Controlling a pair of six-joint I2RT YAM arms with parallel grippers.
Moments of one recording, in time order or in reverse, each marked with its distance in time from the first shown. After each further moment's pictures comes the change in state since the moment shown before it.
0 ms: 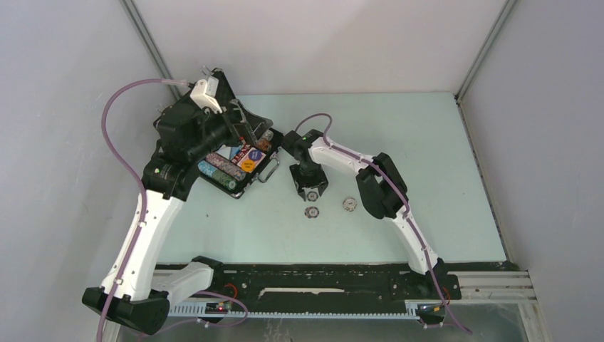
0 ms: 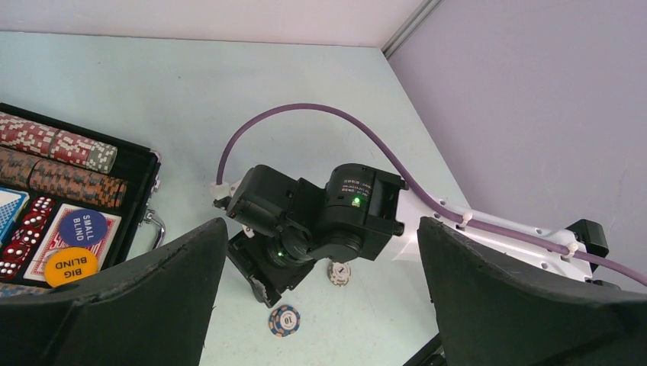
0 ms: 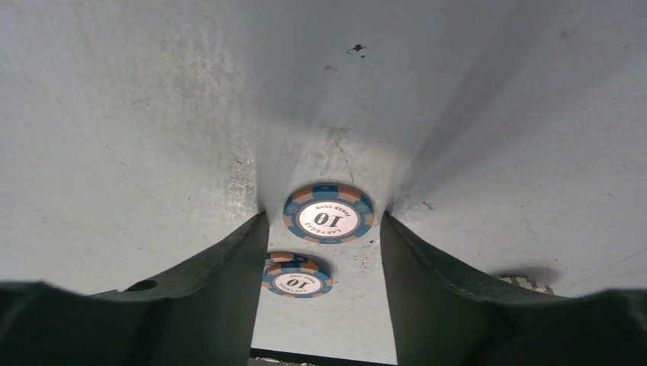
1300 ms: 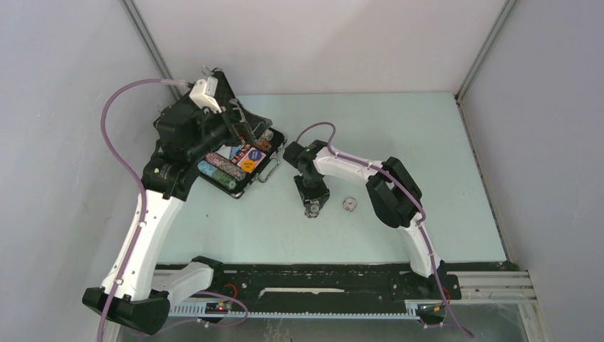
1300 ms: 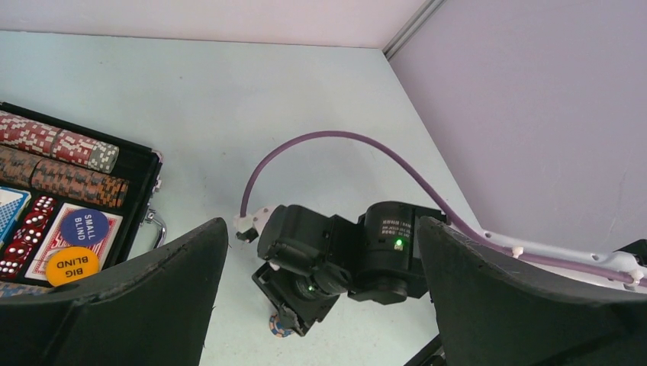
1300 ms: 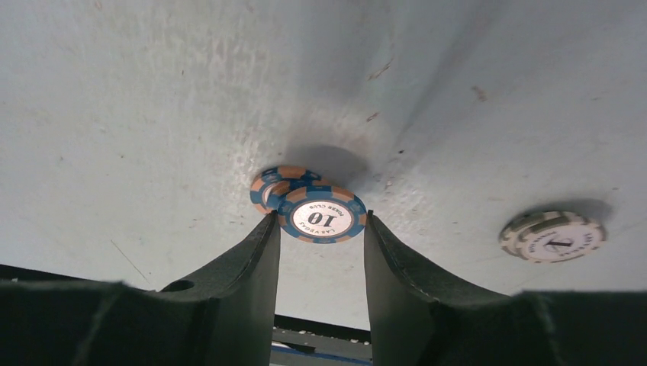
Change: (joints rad) left arm 0.006 0.000 0.000 0.000 0.002 -0.002; right arm 0.057 -0.191 -0.259 0.077 -0.007 0.022
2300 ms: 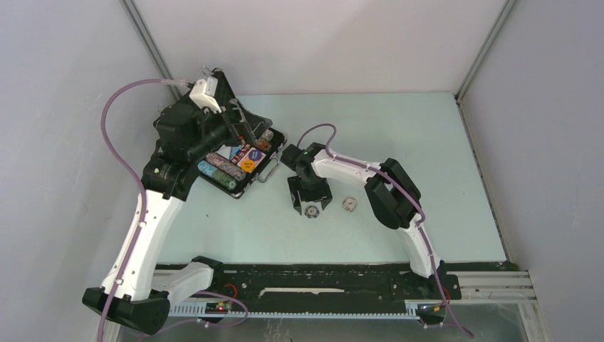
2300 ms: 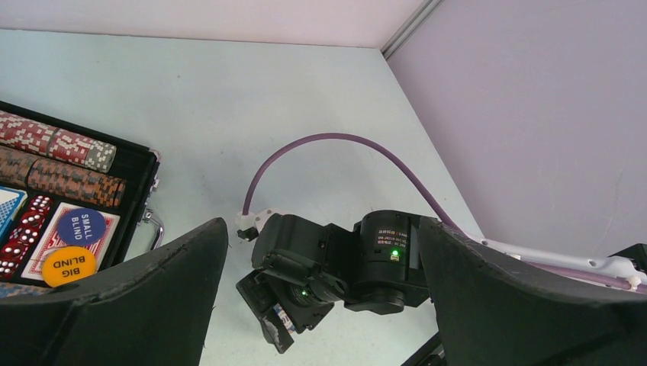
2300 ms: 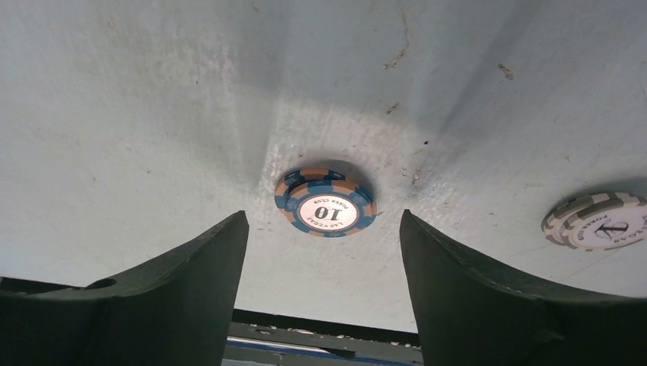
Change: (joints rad) left arm 0.000 0.000 0.000 0.000 0.003 -0.006; right arm 0.030 0.000 -0.022 0.025 -0.008 0.125
